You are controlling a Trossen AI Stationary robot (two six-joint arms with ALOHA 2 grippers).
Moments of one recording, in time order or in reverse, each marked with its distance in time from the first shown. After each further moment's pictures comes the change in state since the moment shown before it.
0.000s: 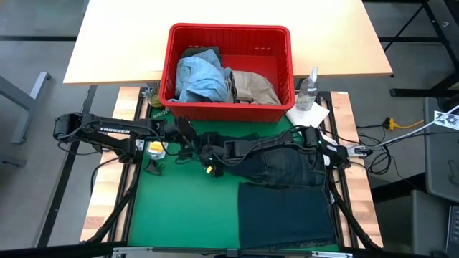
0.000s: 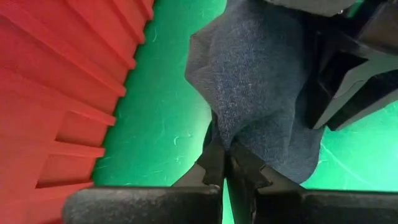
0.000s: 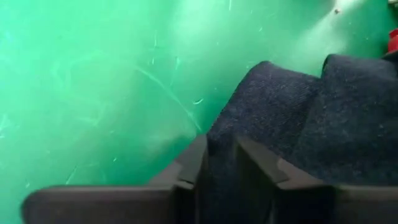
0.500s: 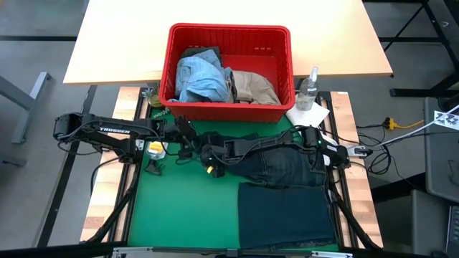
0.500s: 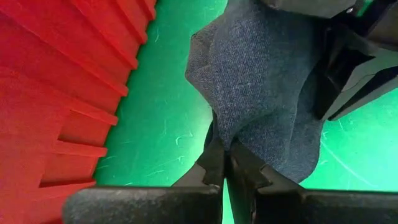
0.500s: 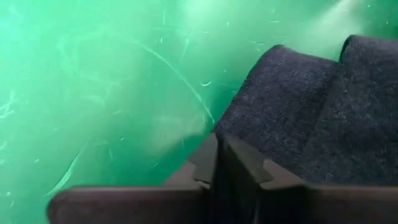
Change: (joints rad) left arm 0.000 0.000 0.000 0.000 -0.008 -0.001; right arm 0.000 0.006 0.029 -0.086 -0.014 -0.002
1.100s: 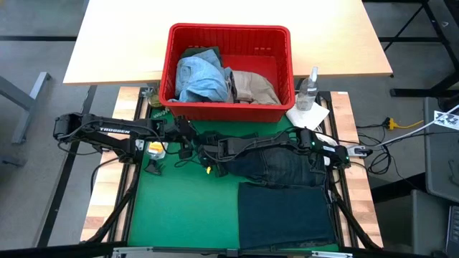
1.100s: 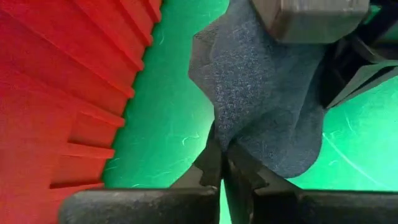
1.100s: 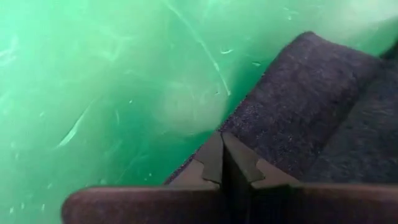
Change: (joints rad) left arm 0.000 0.000 0.000 0.001 -0.038 0.025; right arm 0.000 0.083 0.184 -0.290 -0.044 -0.067
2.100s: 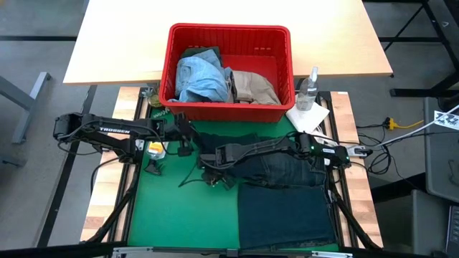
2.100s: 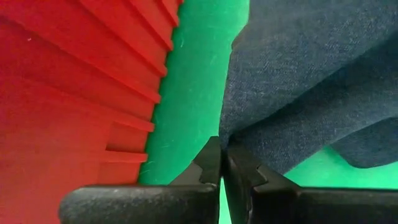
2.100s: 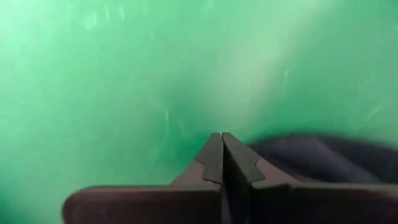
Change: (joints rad) left arm 0.001 0.000 0.000 0.011 -0.074 0.132; right arm 0.076 0.011 0.128 -0.162 -0.310 -0.266
